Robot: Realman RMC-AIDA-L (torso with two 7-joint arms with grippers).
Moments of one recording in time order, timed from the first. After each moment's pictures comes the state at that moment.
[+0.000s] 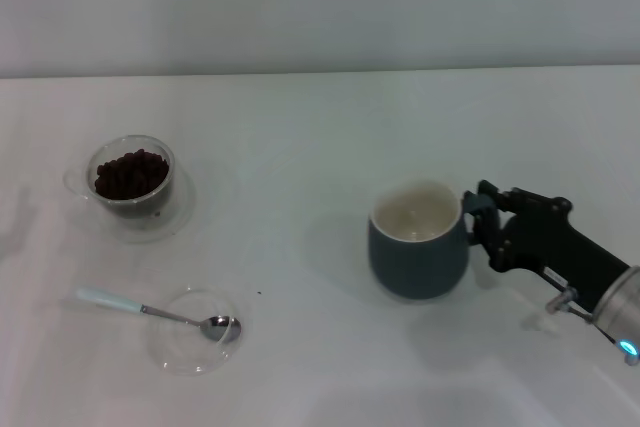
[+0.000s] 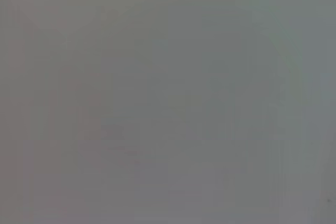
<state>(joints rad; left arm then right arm) -0.38 -2.08 1.06 0.00 0.28 1.54 -0.50 0.26 2.02 -2.08 -0.32 0.05 -1.07 0.40</state>
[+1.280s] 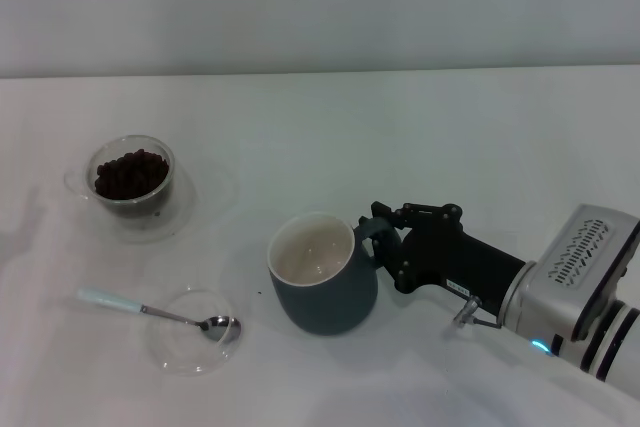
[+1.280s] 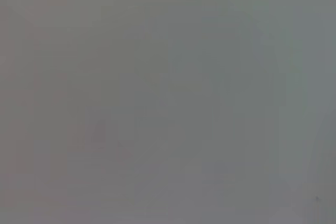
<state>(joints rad) -0.38 -2.09 1.06 0.00 0.29 1.54 -0.51 0.34 2.03 -2.27 -0.47 0.06 -0.89 0.35</state>
